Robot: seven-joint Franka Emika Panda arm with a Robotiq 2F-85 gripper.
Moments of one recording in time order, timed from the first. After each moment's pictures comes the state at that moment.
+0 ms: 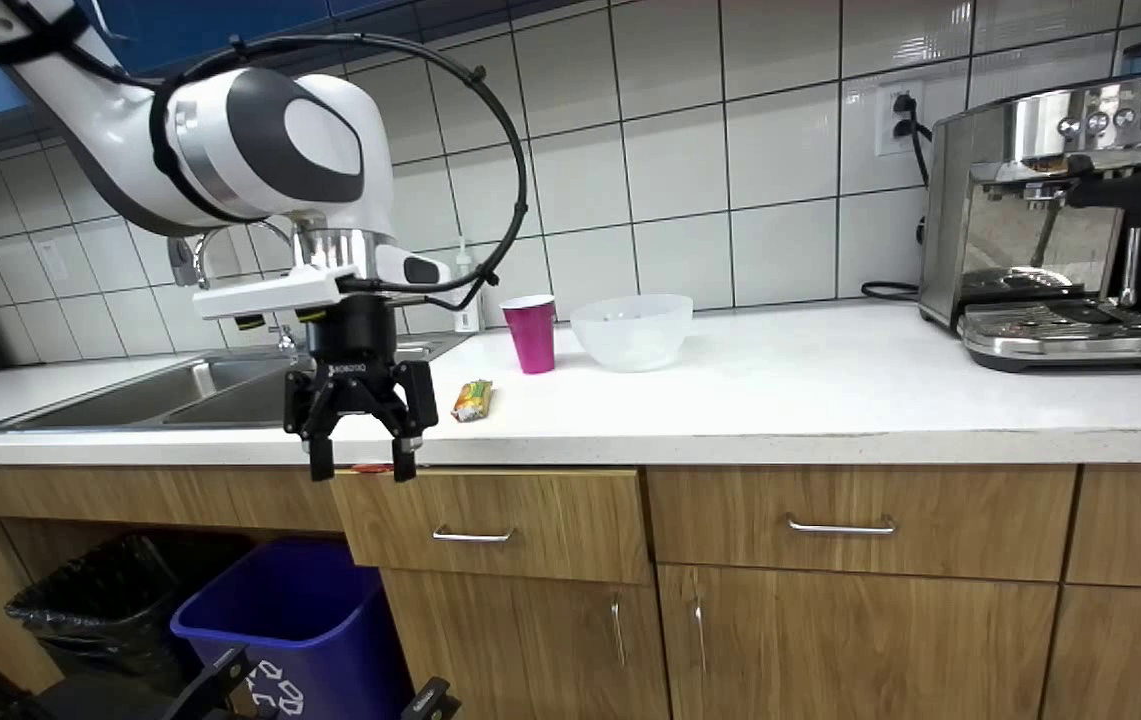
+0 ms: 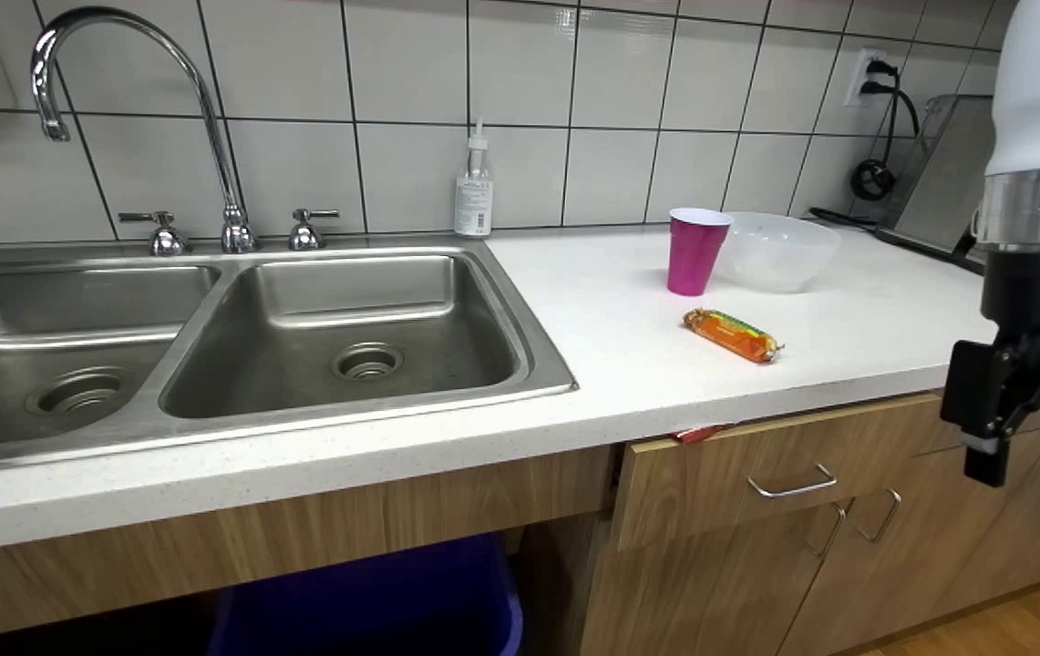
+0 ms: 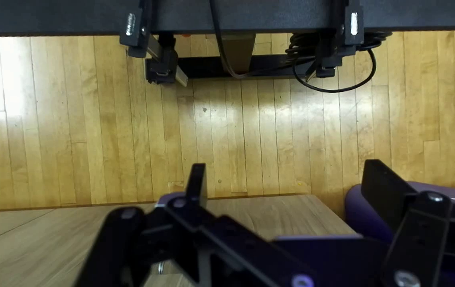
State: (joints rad) arm 0.01 -0.16 0.00 -2.70 -0.05 2.24 -0.02
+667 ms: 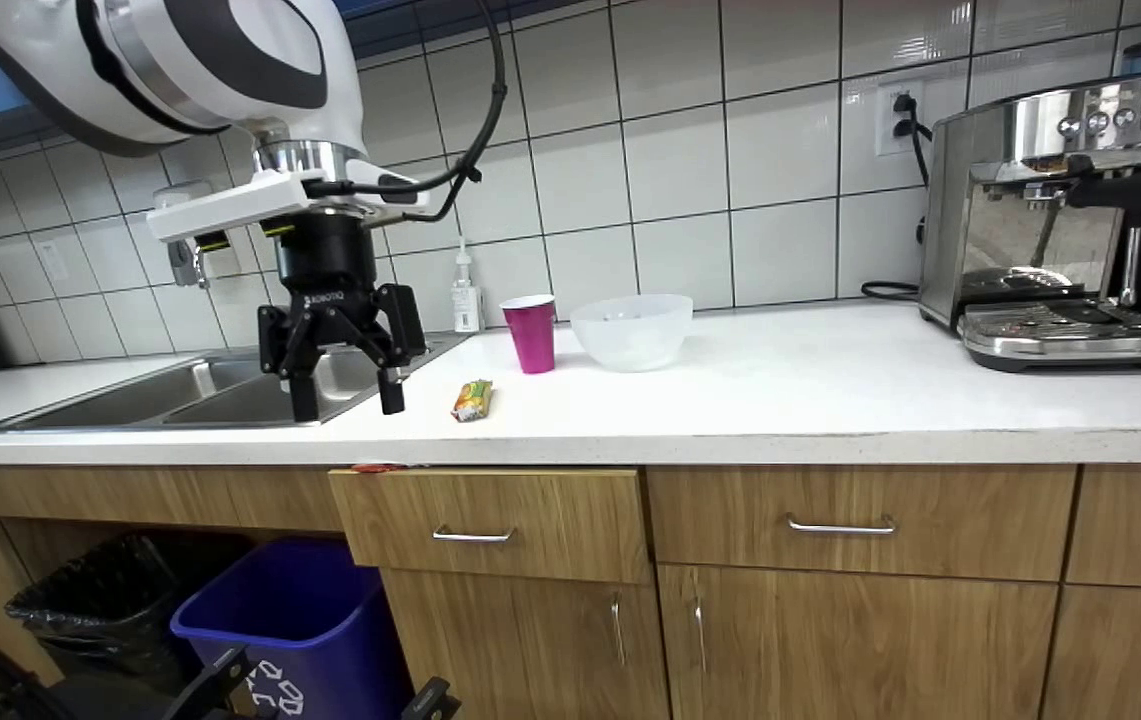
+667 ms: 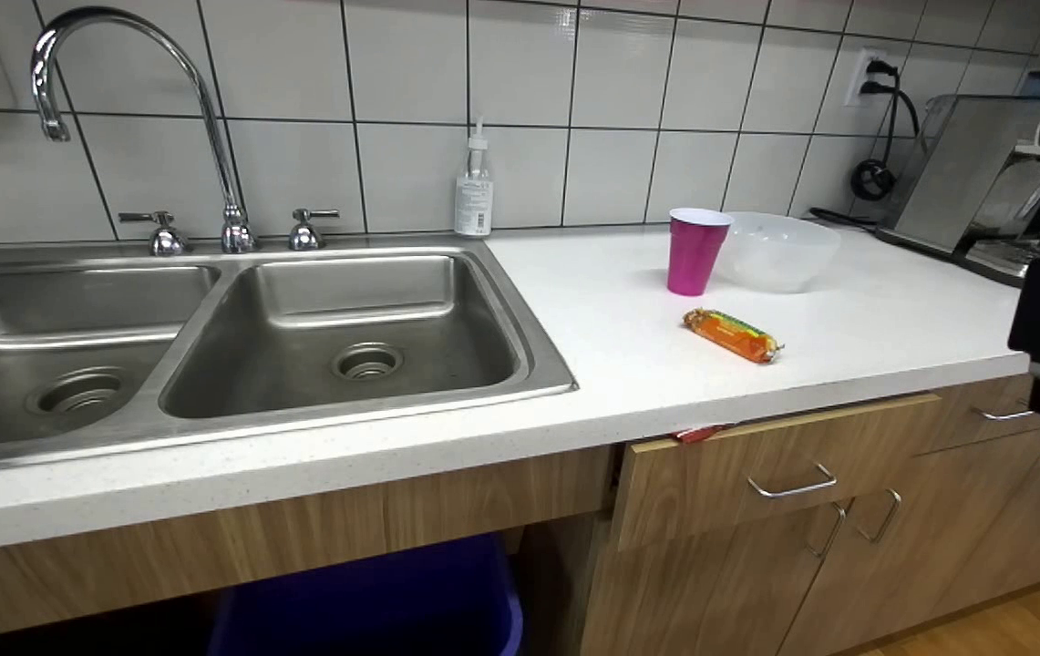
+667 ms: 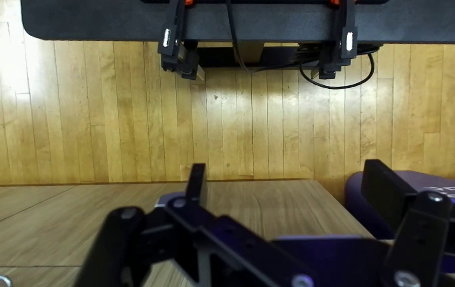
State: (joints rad) arm 0.01 -0.37 0.00 -2.70 -0.08 2.10 -0.03
